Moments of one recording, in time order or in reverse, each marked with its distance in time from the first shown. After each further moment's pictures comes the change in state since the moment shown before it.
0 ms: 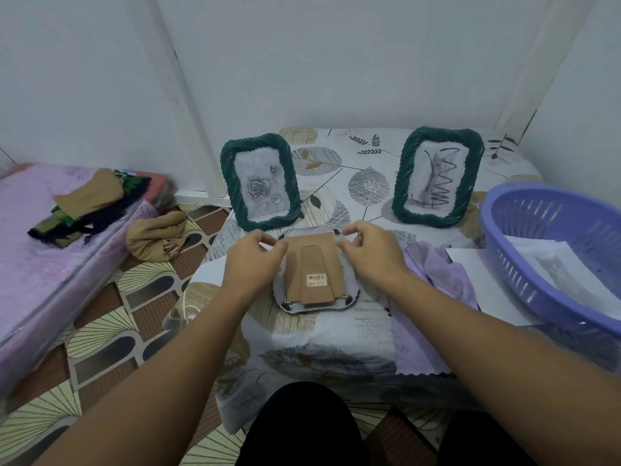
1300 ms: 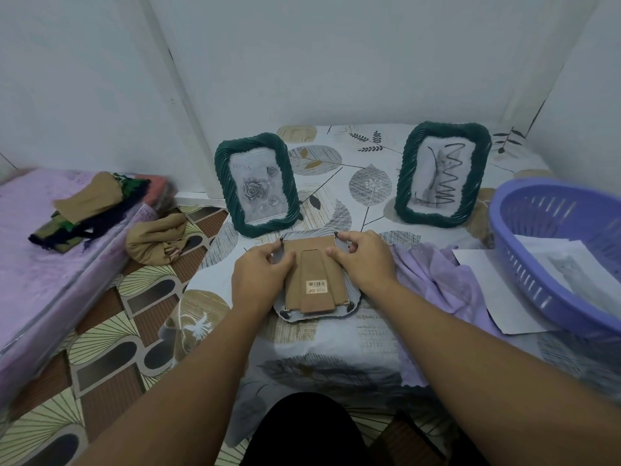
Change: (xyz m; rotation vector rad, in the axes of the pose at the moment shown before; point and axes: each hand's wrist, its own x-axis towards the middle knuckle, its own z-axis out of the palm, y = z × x) left_hand 0.008 -0.020 0.034 0.003 0.094 0.063; right_hand 0.013 0.017 0.033 0.041 0.080 0.011
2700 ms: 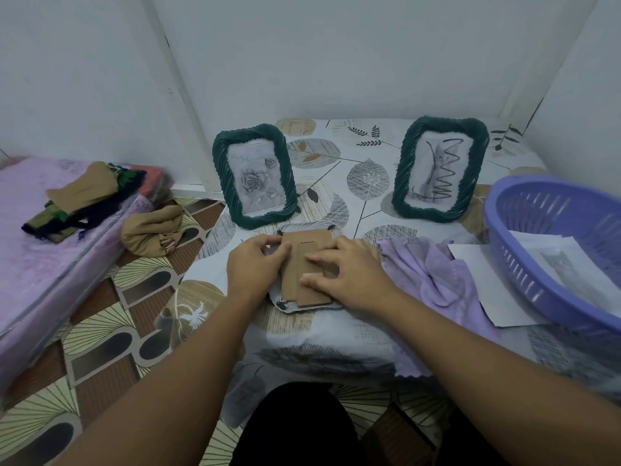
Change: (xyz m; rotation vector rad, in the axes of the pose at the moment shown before) left_hand 0.000 -0.001 -0.006 -0.045 -0.016 0.046; right_hand -0.044 -0.017 -0.017 -0.241 -0.266 -0.335
